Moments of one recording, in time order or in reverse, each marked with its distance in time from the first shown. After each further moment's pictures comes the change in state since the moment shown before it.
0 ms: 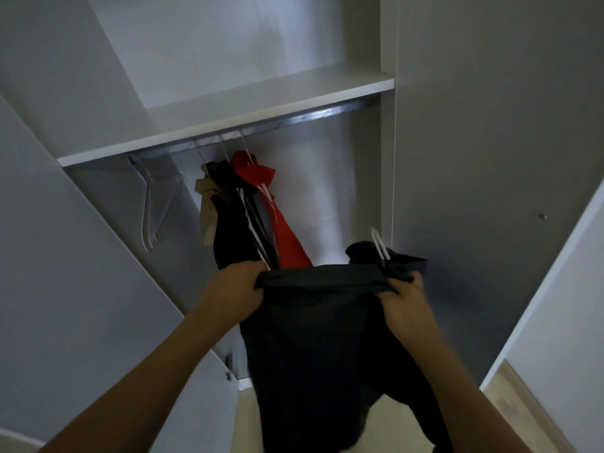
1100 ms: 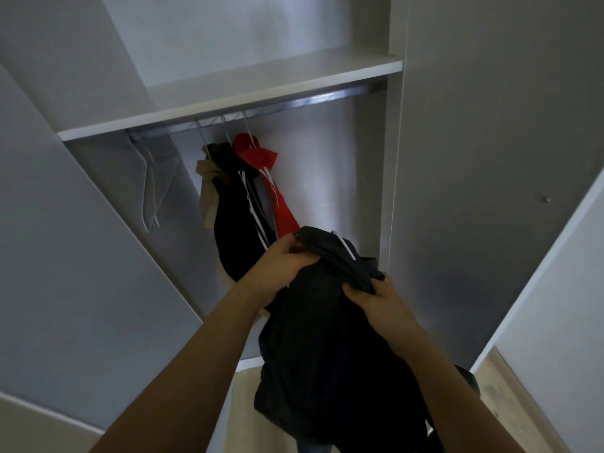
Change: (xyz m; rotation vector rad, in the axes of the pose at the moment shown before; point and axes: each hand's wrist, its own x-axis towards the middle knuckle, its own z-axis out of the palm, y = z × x) left_hand 0.007 0.057 0.016 -1.086 -0.189 -0.215; right_hand -0.027 -0.003 0.029 0.280 -0.254 0.088
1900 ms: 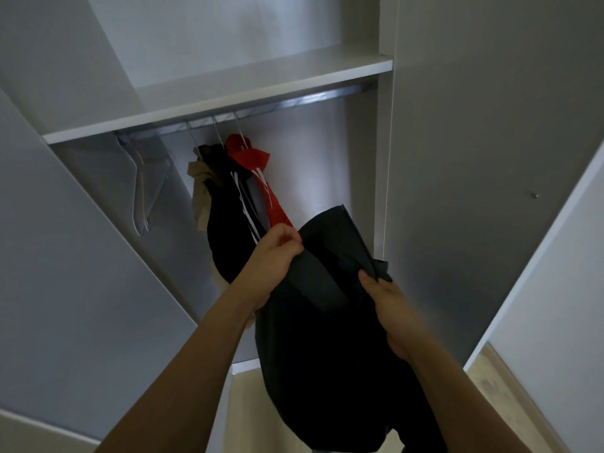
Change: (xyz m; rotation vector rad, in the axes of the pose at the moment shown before) left_hand -0.002 0.005 0.001 0.029 0.161 0.135; right_hand 0.003 0.008 -0.013 0.298 0.000 0.197
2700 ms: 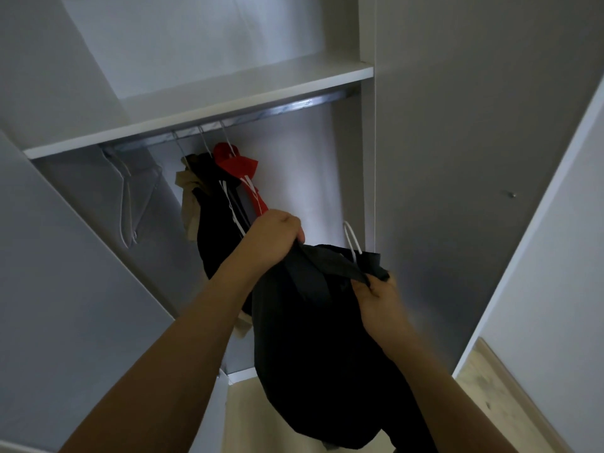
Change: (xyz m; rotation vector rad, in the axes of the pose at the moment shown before) left_hand 0.034 0.044 0.006 0.385 -0.041 0.085; right_hand -0.019 -0.018 0.008 -0.381 0.207 -0.252
